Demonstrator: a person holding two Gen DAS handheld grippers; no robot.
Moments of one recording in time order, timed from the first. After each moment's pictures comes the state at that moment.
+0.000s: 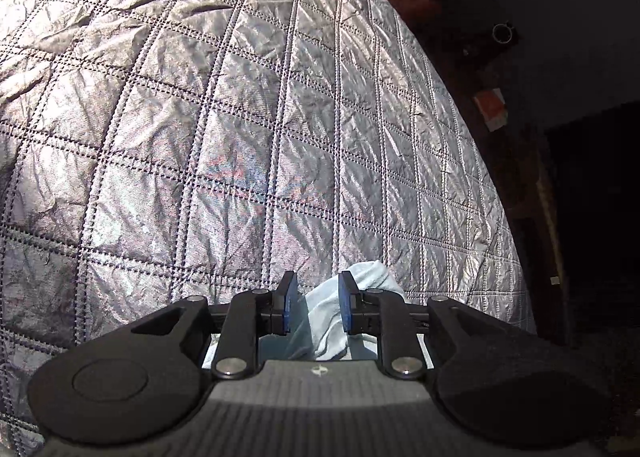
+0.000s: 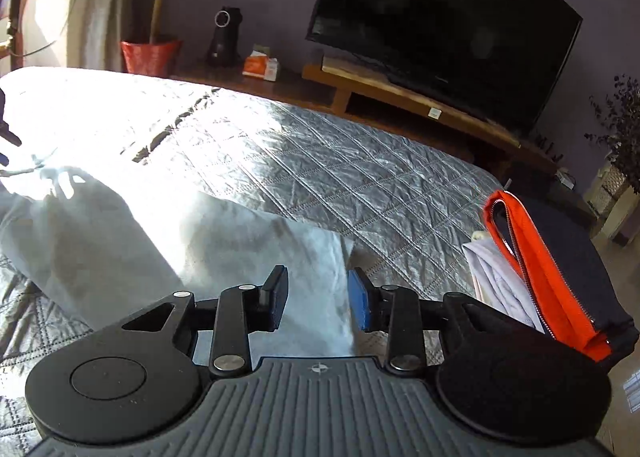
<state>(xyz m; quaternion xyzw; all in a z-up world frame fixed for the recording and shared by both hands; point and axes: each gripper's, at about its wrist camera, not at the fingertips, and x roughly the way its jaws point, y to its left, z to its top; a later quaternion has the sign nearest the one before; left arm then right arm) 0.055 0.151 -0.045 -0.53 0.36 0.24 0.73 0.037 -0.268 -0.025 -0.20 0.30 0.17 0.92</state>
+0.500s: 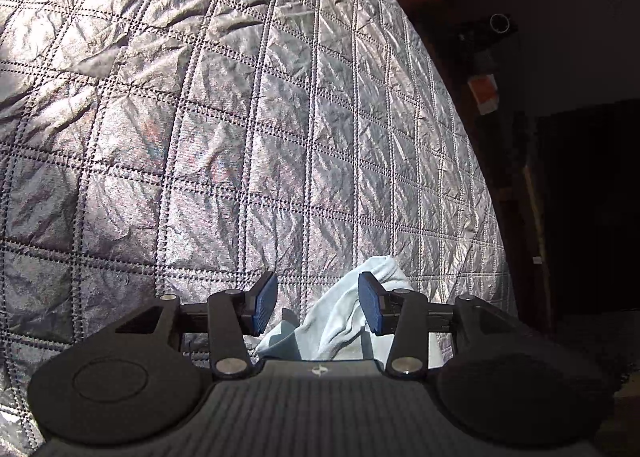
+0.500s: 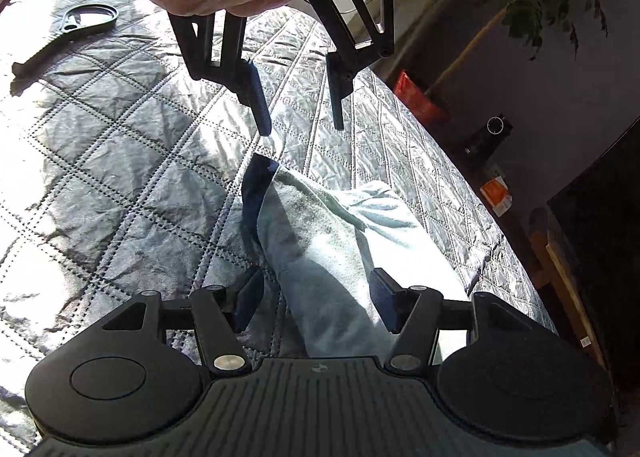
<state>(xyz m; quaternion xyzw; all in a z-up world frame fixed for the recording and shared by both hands) 0.017 0.175 -0.029 -0.54 0.40 0.18 0.71 -0.013 -0.054 -0.064 -0.43 0.20 0.39 0.79</state>
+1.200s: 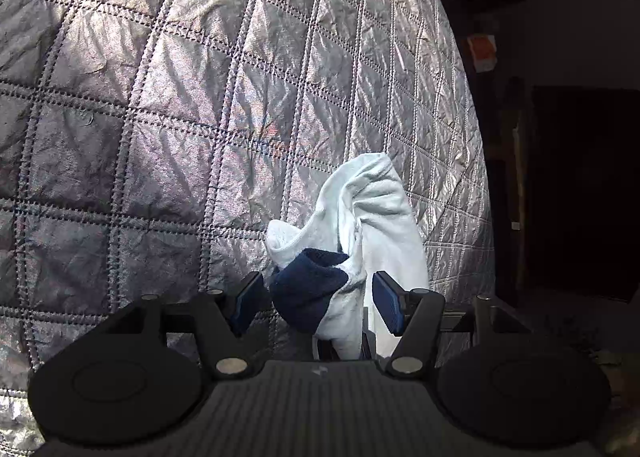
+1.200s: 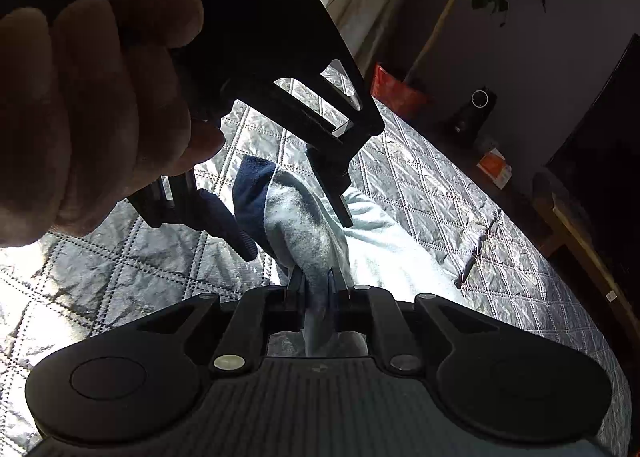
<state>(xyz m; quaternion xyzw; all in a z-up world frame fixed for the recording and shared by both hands) 0.018 0.125 -0.054 -0.61 0.42 0.13 0.66 0.013 -0.068 -0.033 -0.32 0.24 0.40 0.82</state>
